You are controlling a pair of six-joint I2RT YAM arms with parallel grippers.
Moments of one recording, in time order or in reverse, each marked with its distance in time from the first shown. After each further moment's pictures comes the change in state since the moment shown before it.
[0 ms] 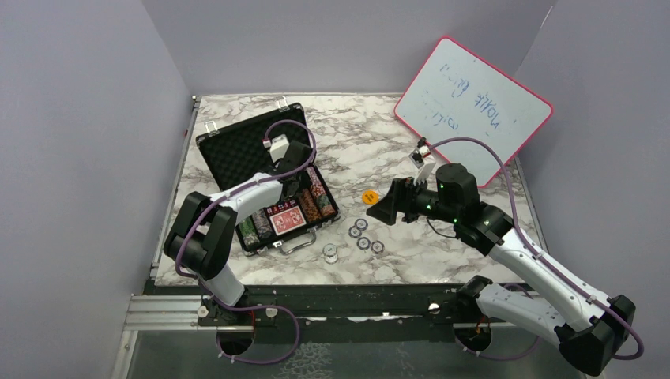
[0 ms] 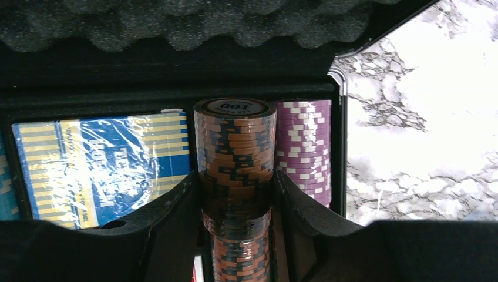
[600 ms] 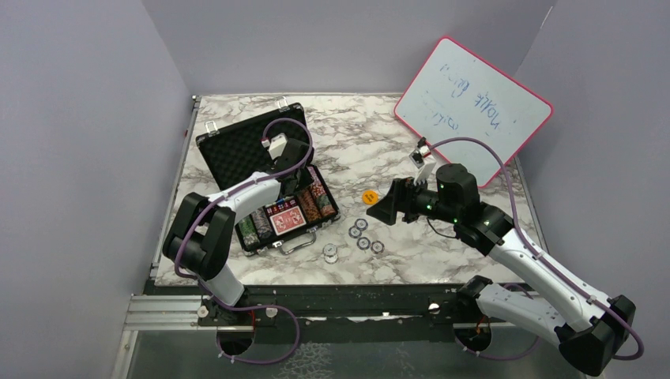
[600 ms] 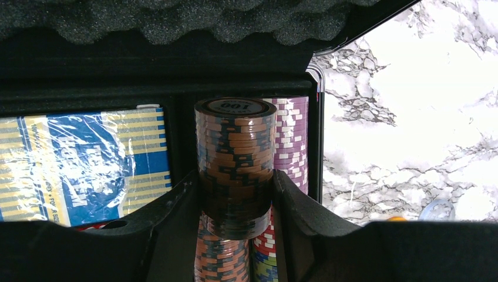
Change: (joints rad) left arm 0.014 -0.007 0.006 0.011 0.091 -0.050; right arm 0.000 -0.002 0.000 0.000 0.001 0.000
